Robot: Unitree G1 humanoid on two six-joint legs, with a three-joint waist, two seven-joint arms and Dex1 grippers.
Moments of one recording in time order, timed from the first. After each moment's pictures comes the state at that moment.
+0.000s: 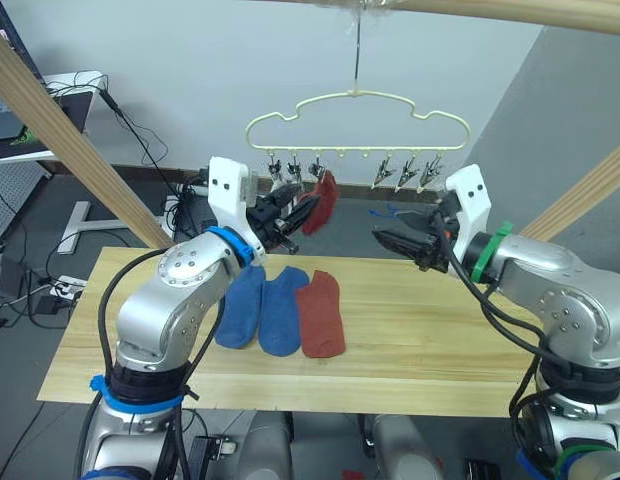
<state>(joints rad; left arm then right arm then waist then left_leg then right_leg) -0.47 0.44 0.00 -0.44 -0.47 0.66 -0.34 -0.56 -0.42 -0.16 -0.60 0.59 1.27 0.46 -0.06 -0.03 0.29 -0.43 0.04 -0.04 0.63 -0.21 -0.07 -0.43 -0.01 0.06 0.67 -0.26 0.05</state>
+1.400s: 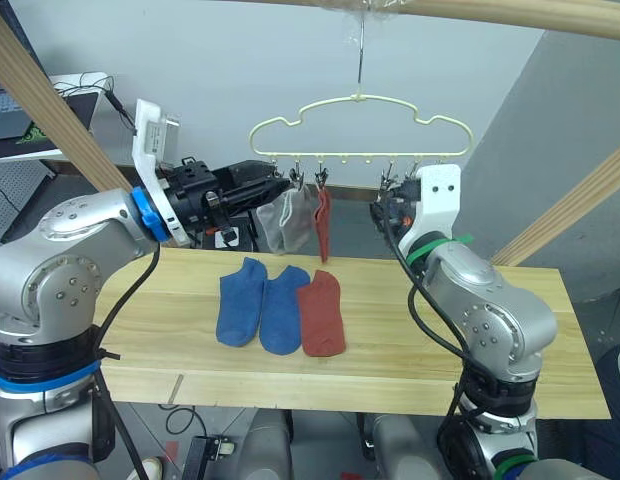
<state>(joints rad) -0.62 0.75 0.24 -0.35 -0.88 0.86 -0.72 -0.59 0.03 -0.04 -0.60 0.32 1.19 -0.14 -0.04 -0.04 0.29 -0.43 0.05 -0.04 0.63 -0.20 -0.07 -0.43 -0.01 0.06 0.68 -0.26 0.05</state>
